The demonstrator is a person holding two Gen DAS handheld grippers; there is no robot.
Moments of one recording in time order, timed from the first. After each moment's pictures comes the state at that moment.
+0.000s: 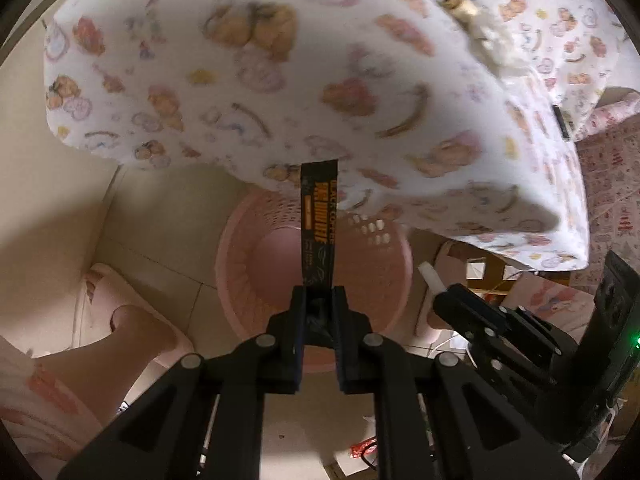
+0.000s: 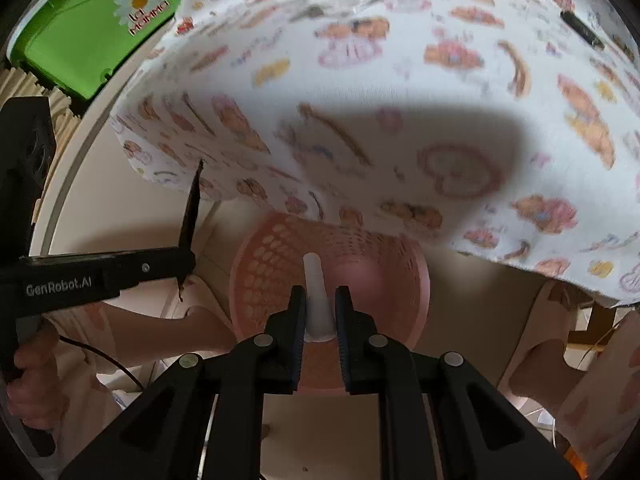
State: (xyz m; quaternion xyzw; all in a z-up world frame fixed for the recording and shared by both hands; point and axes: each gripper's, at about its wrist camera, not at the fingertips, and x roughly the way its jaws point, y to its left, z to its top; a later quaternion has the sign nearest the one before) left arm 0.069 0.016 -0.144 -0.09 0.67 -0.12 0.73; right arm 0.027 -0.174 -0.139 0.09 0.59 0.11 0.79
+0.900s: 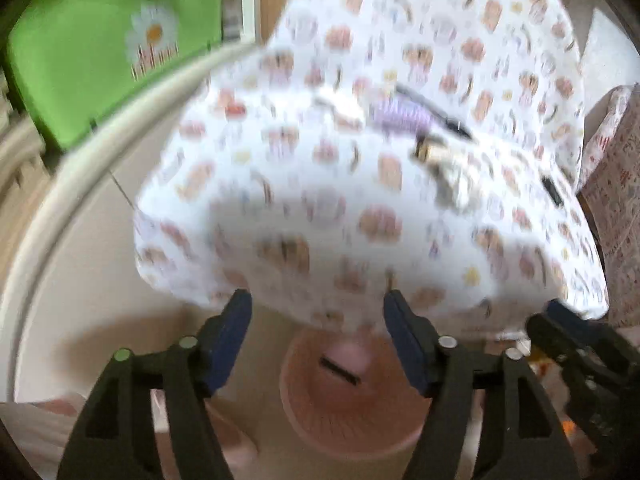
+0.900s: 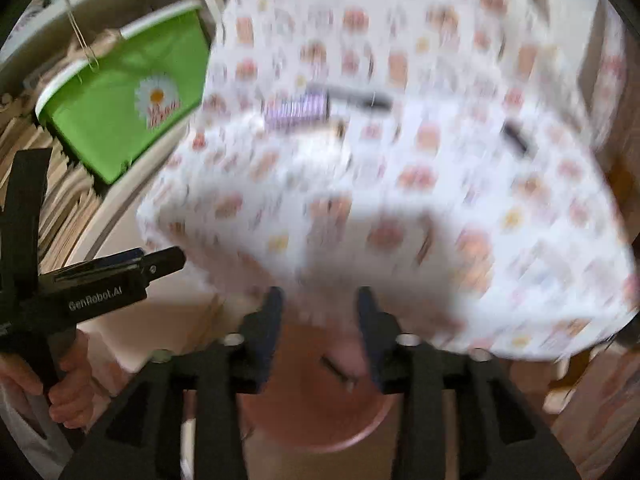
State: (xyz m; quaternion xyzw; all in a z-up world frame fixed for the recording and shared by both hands) left arm 0.072 0.002 -0.043 0.00 0.47 -0.05 0.88; right arm 0.021 -0.201 -0.045 0.09 0.43 0.07 0.89
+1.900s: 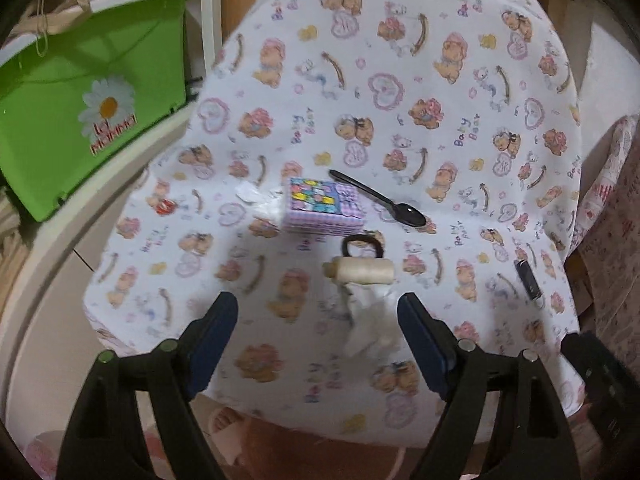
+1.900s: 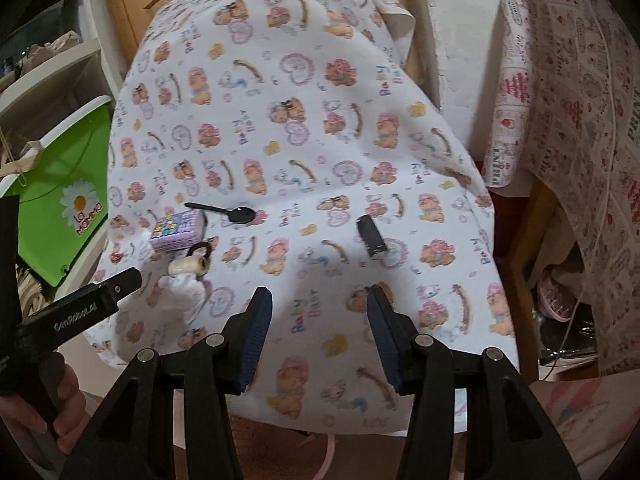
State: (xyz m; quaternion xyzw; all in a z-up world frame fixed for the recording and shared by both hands) left arm 0.131 -0.091 -0.016 -0.02 0.42 -0.05 0.90; right arm 0.051 -0.314 -0.009 0.14 0.38 -0.06 0.91
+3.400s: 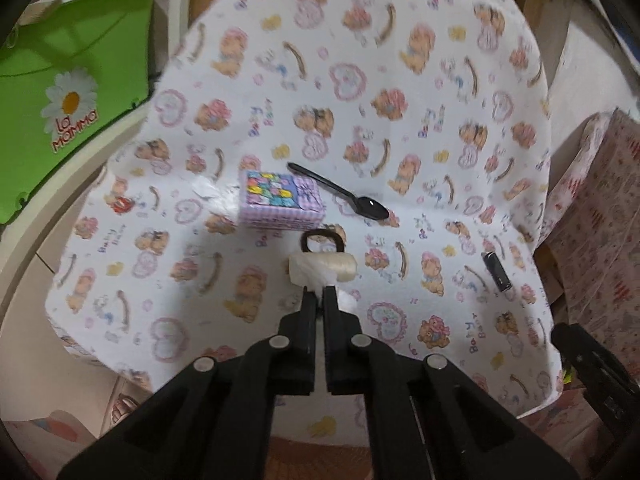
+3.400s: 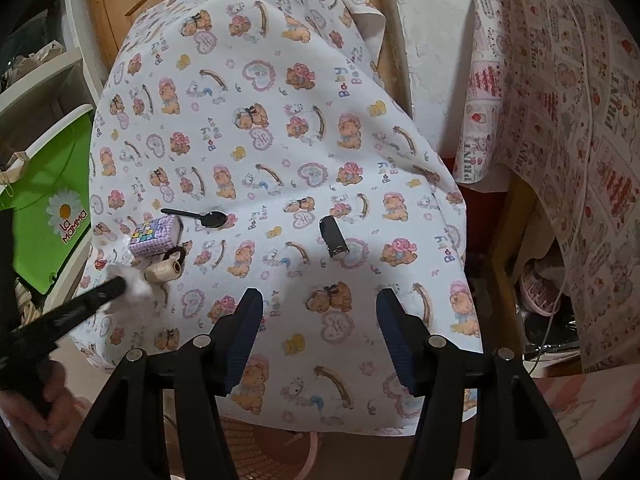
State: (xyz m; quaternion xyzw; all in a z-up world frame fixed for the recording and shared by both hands) left arm 0.129 -0.087 -0.017 -0.03 0.42 -0.12 0.90; right arm 0.043 -0.337 -0.009 0.15 0.38 -0.09 0.91
